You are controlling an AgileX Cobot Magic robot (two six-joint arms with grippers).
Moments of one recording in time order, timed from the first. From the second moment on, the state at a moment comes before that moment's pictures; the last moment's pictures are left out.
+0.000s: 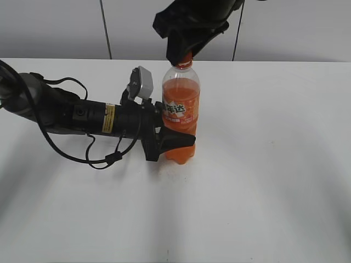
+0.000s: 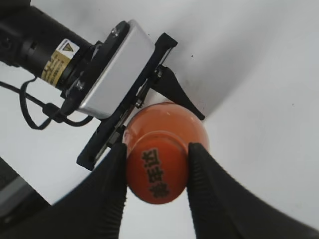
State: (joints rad) left arm -0.34 2.29 -1.22 1.39 -1.04 -0.71; right arm 0.61 1.96 -1.91 0.16 1.23 -0.23
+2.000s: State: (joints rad) left arm -0.34 2.29 -1.22 1.40 -1.05 -0.71; right arm 0.61 1.95 -1.92 0.21 1.23 -1.33
